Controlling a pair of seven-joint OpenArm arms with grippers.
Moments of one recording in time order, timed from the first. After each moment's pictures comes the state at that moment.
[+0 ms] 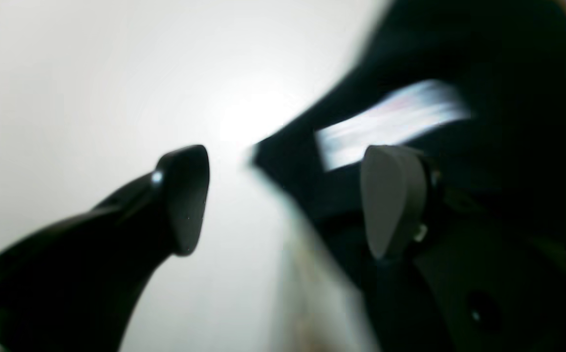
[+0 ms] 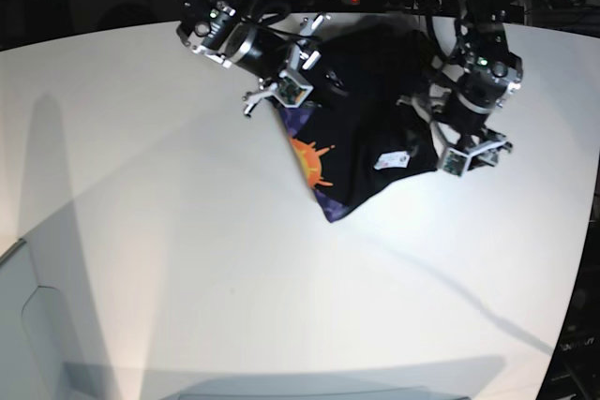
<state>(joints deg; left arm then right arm) 14.6 -9.4 -17.4 109.2 -1.2 -30.3 42.2 -21.7 1.3 -19.5 102.5 -0.8 34.8 -16.0</state>
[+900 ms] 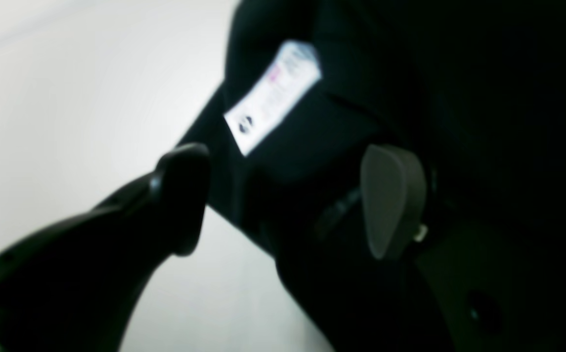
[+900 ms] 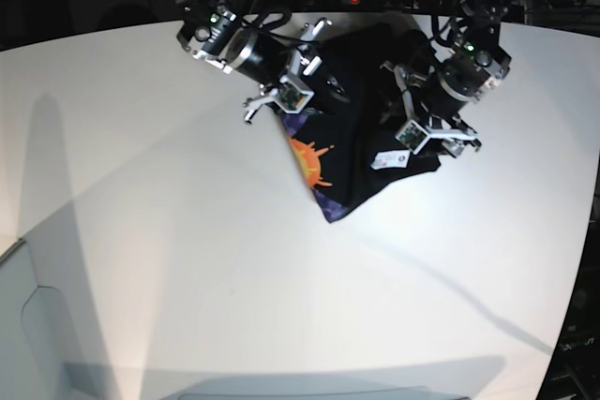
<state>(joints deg) 18.9 -19.7 -1.0 112.8 -1.4 -30.7 42.7 -20.6 1.2 -19.5 102.5 -0.8 34.8 -15.9</state>
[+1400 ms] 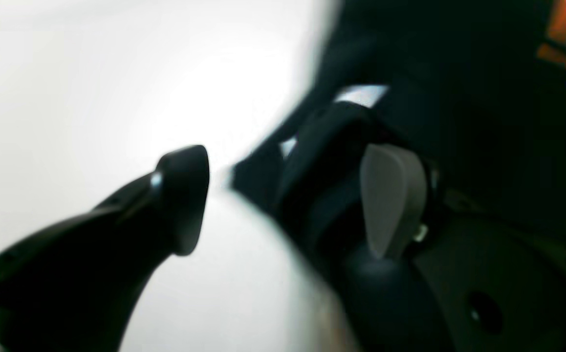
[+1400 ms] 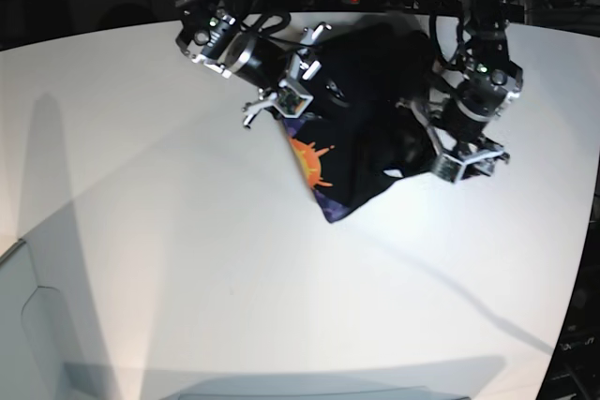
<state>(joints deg) 13.1 -11.3 -14.3 109.5 -1.4 -30.2 42.6 -19.8 1.2 -19.5 102.5 -0.8 34.8 -15.9</state>
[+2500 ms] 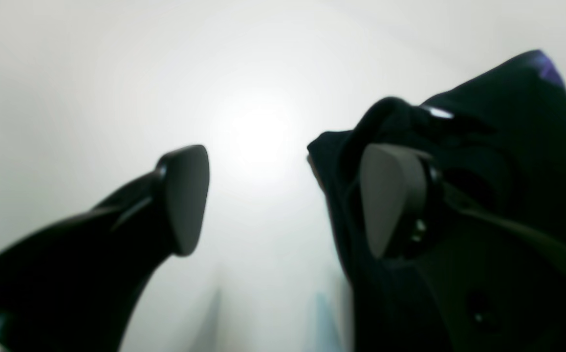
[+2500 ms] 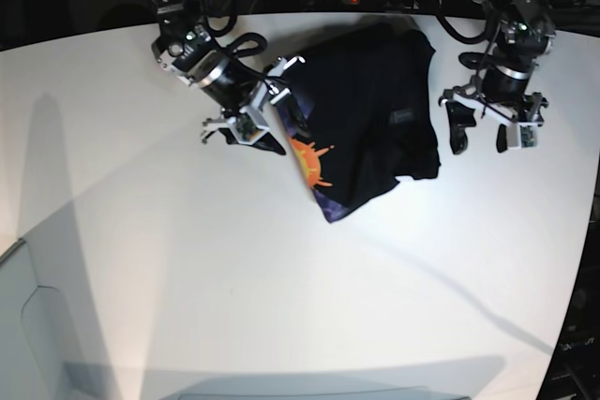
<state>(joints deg) 18.6 -0.2 -36.2 113.6 -19.3 -30.1 42.8 -19.4 -2.3 -7.4 102.5 -1.0 34.8 -16.0</state>
